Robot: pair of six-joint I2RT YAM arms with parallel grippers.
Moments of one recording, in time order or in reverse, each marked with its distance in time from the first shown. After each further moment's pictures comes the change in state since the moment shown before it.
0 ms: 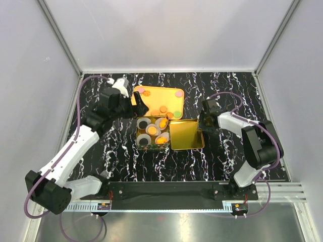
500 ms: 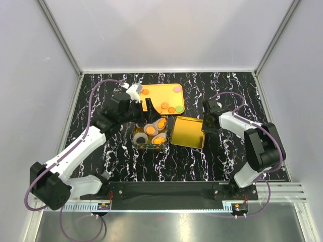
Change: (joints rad) left arm -0.113 0.030 -0.096 0.153 0.150 -0.043; right arm 0.000 -0.029 0.010 -0.104 0.079 0.000
